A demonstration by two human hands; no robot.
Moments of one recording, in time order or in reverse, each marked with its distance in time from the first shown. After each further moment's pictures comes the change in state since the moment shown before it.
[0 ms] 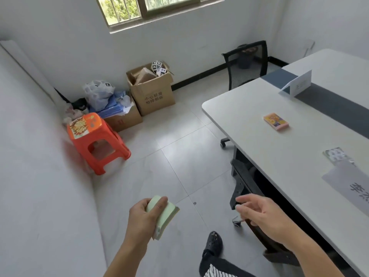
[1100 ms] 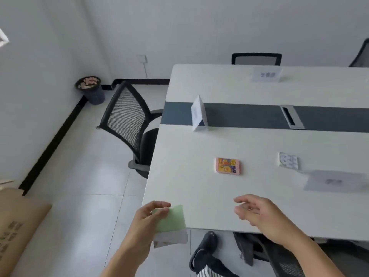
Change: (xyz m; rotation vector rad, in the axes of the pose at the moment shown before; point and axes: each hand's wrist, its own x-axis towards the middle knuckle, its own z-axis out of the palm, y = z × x) left_hand 0.474 0.333 0.248 0.351 -1.149 -0.012; right_hand 0.305 -0.162 -0.125 0.406 0.792 0.421
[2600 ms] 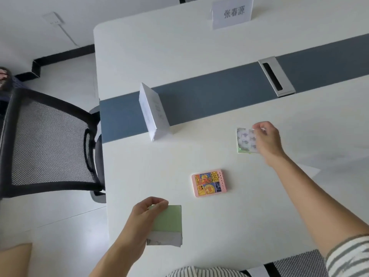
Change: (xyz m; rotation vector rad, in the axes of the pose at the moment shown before) left_hand 0.233 0.105 0.113 0.311 -0.179 -0.340; right_hand 0.308 0.056 -0.181 0.356 0.791 0.256
